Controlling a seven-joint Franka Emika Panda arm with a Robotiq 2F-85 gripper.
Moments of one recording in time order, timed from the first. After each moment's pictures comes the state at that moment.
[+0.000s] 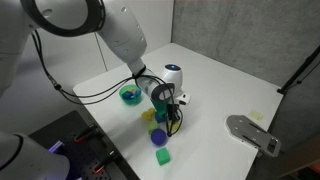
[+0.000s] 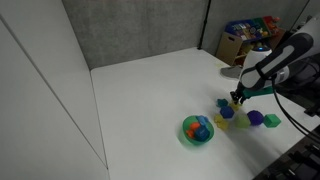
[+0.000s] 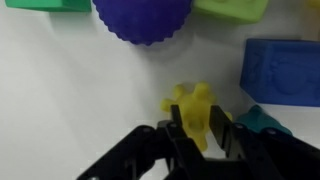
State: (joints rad) arm -0.01 0.73 -0.22 -2.05 0.01 2.73 0.25
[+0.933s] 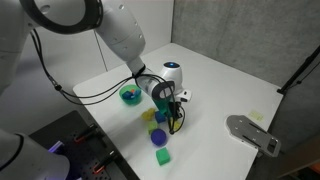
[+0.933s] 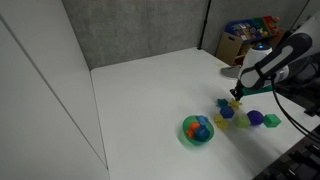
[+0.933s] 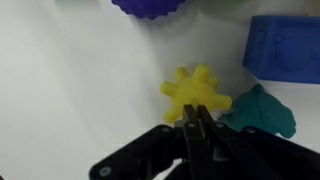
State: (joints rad) arm 0.04 0.73 -0.26 -2.05 0.01 2.78 0.25
